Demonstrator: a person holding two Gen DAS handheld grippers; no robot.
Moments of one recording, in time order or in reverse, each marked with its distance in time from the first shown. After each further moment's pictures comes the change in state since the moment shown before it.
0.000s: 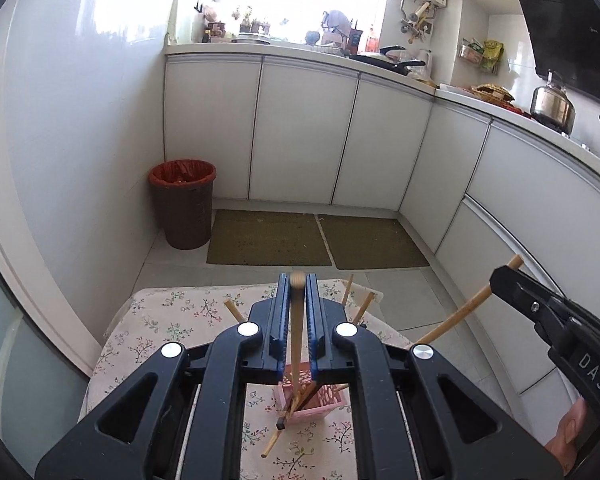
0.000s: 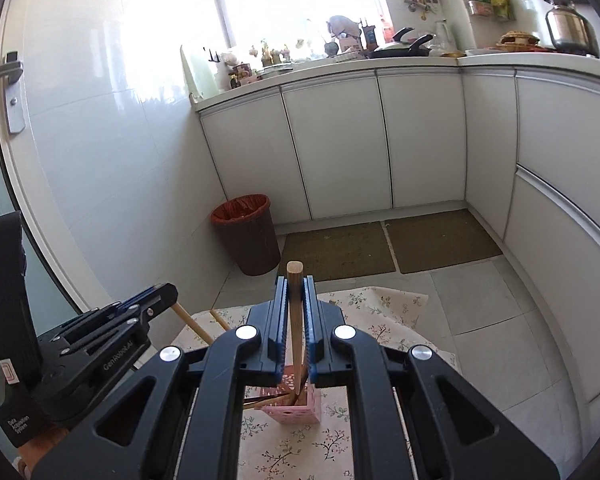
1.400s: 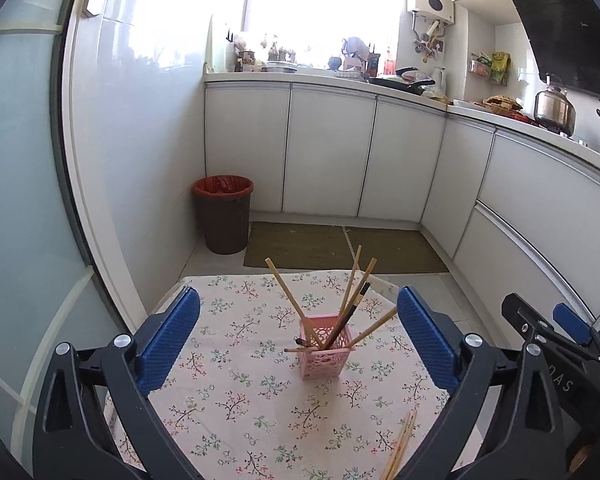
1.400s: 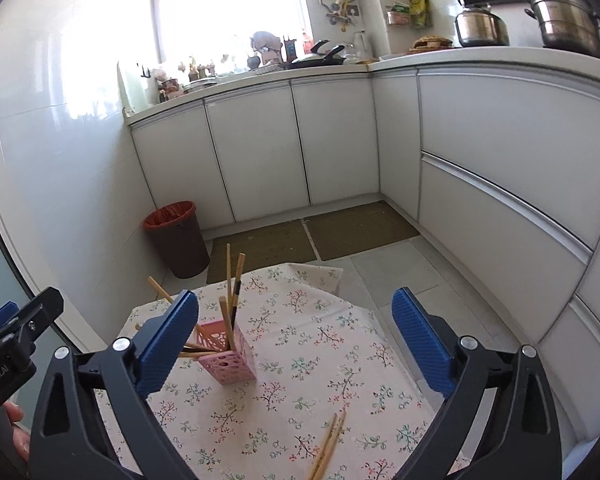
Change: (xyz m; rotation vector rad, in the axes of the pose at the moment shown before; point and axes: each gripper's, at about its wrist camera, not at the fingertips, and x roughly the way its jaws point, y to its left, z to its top) left arm -0.117 -0.025 -0.049 -0.001 -0.095 0.131; right arm -0.094 -0.021 -0.073 0.100 -0.048 -0.301
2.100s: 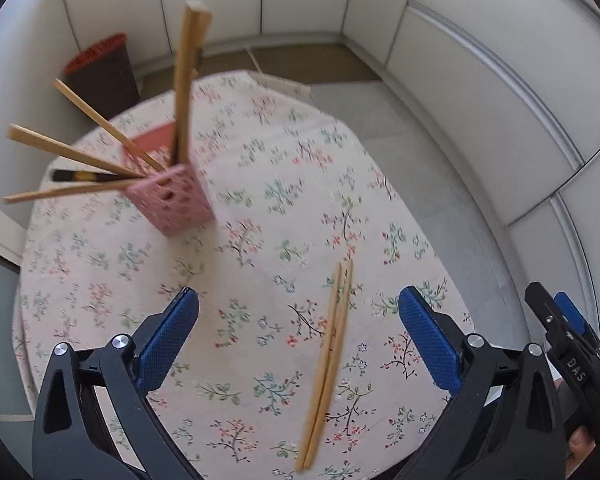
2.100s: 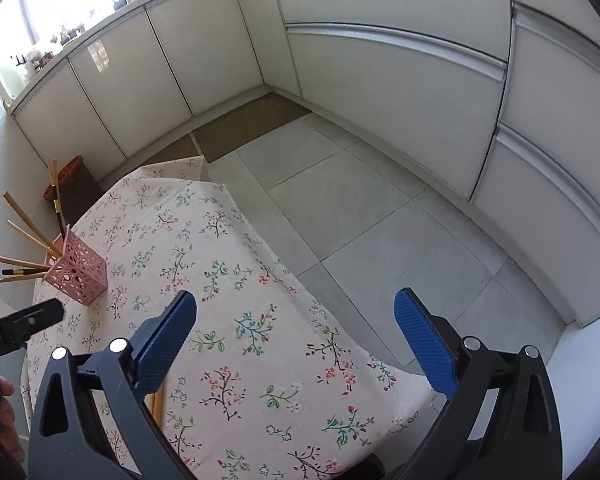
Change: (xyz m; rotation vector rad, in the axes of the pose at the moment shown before) left arm 0.151 -0.122 -0.131 0.230 0.684 -0.231; right arm 0.043 -0.194 -0.136 0.278 0.320 -0.220
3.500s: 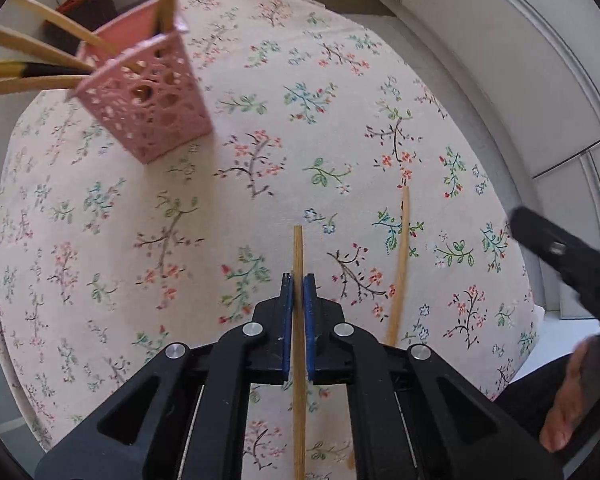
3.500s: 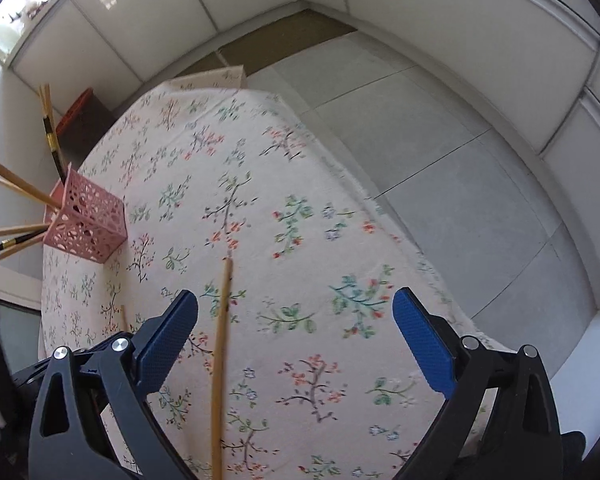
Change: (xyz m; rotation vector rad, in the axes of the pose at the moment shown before) left arm 0.057 0.056 -0.059 -0.003 0.149 0.004; right arm 0.092 0.099 0.001 -0.066 0.338 0.049
